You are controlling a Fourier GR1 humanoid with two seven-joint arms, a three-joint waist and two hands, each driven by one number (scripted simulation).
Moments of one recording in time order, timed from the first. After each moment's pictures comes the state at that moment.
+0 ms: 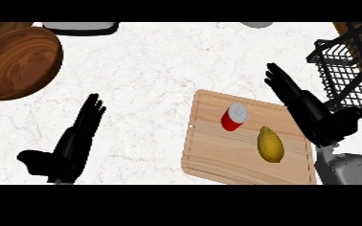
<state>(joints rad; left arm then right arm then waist) 0.06 0.40 -0.35 -1.61 0.43 0.30 -0.11 -0.17 -0.41 0.19 -1.61 -0.29 0.08 0.11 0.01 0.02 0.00</state>
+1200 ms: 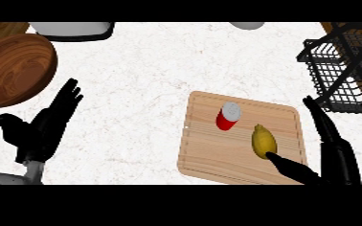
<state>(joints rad) -0.04 0.54 -0.24 -1.55 0.43 0.23 0.07 0.18 -0.41 0.26 -1.87 0.59 -0.47 0.26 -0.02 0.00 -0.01</state>
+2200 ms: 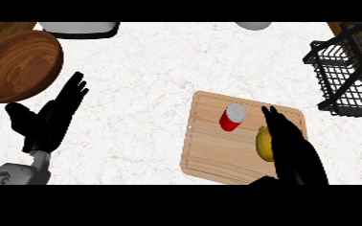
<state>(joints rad) -0.10 0.49 -0.21 -1.52 0.39 0.18 0.11 -0.02 -0.34 0.51 -2.03 0.82 0.19 1.02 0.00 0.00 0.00</state>
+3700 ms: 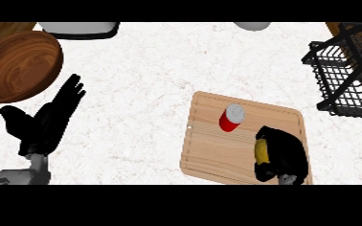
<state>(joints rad) -0.06 0.36 -0.05 -1.55 0.25 0.05 0.17 0.02 -0.24 0.38 -1.62 1.00 0.15 0.77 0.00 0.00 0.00</state>
